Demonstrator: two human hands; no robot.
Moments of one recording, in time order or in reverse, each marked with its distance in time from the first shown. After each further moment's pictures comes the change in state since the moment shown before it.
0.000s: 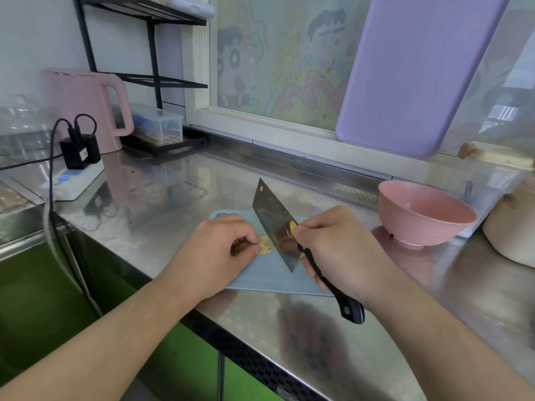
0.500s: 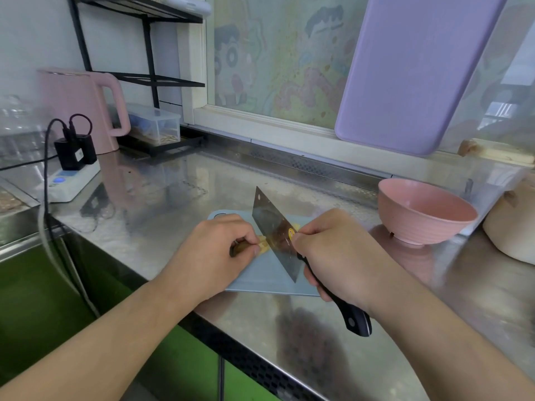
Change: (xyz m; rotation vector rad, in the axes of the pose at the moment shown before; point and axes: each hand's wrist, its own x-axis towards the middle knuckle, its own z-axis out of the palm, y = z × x) left_hand 0.001 -0.003 0.002 0.008 0.002 0.011; right_hand -0.009 -0.013 -0.003 -0.263 -0.068 -0.087
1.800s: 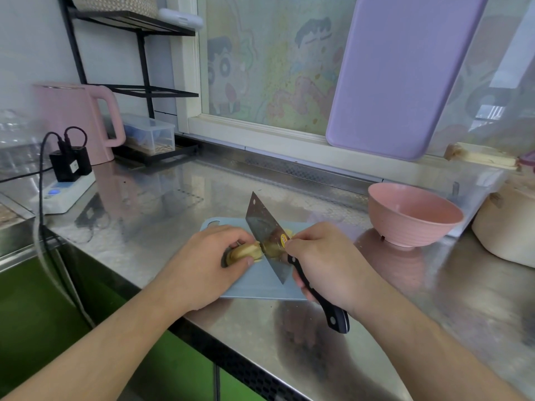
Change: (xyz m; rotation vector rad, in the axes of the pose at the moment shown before) left_hand -0.001 0.001 -0.005 0.051 -0.116 -0.027; right_hand 0.011 0.022 0.012 0.322 0.019 0.079
